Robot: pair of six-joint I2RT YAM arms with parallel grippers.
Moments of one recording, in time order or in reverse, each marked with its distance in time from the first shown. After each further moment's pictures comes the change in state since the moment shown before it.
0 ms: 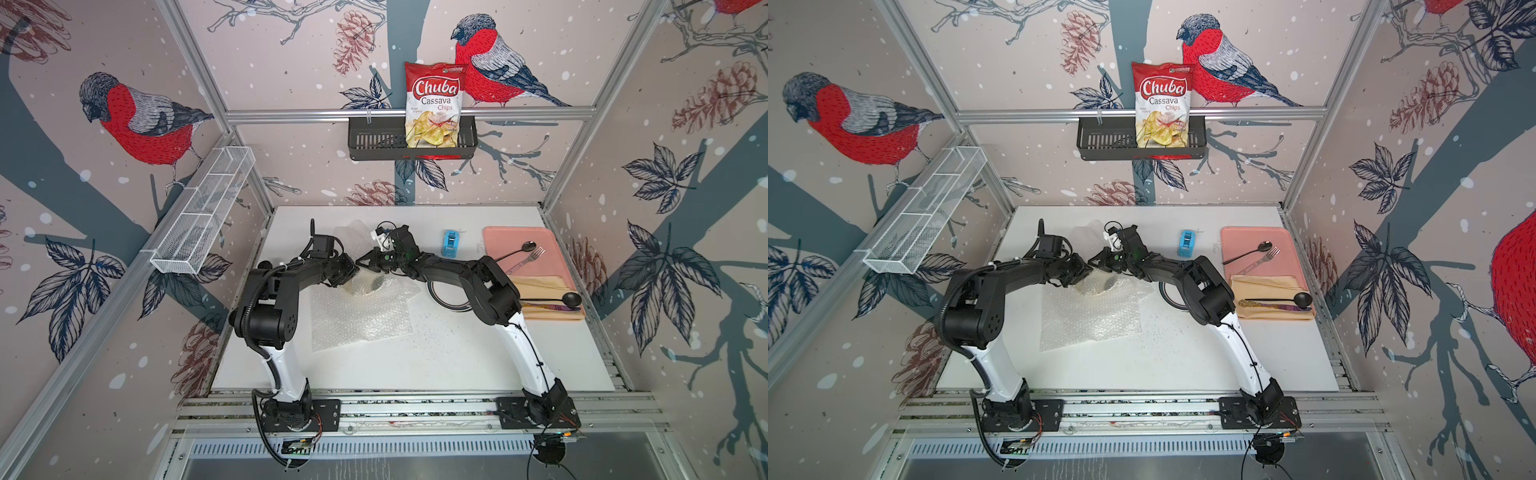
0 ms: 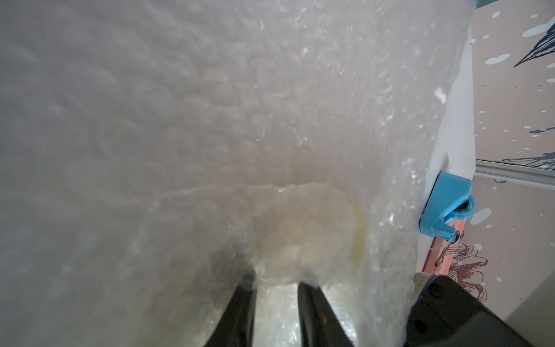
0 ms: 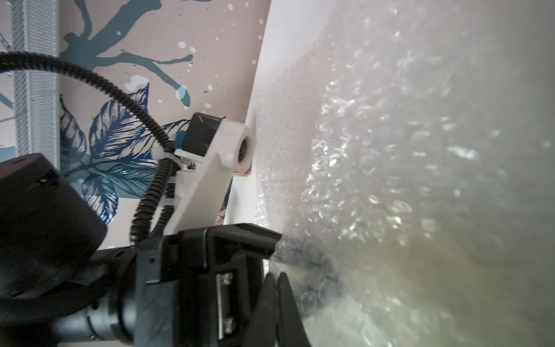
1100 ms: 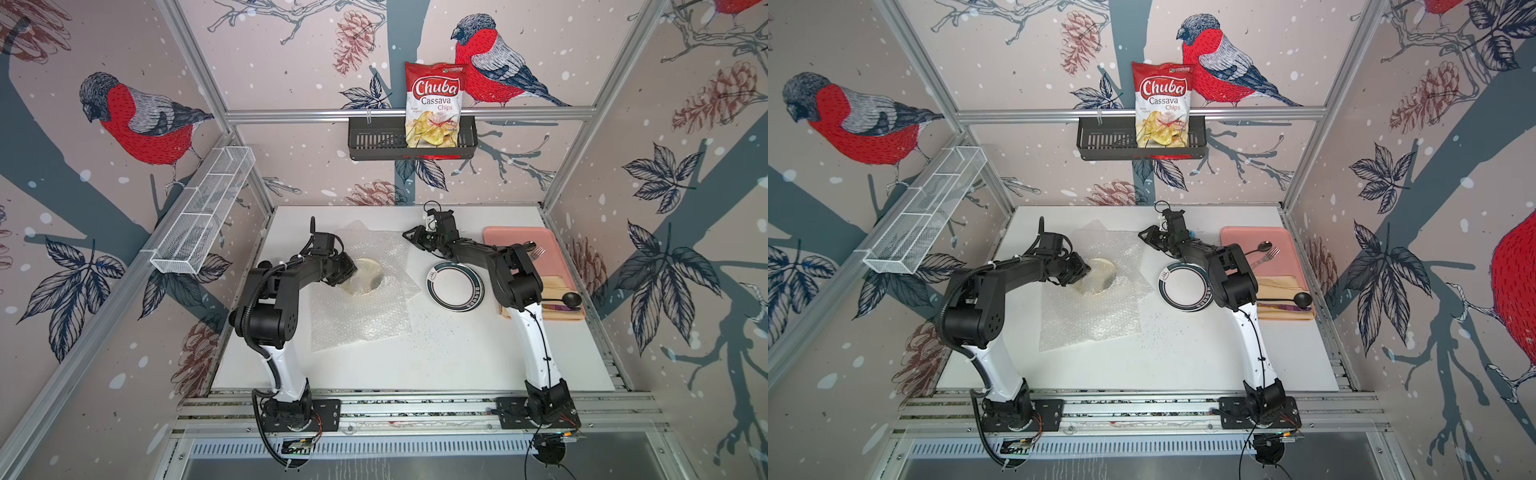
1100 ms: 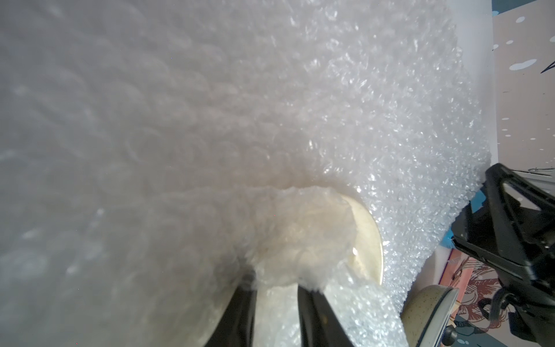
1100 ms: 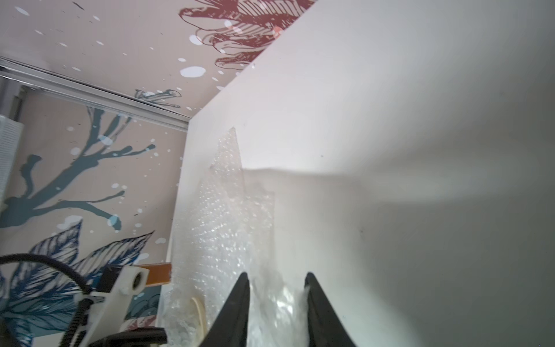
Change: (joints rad) left arm 0.000 0.006 0.035 -0.064 -0.065 0.018; right arm -0.303 -0.004 -0.030 0.002 0.123 -0.085
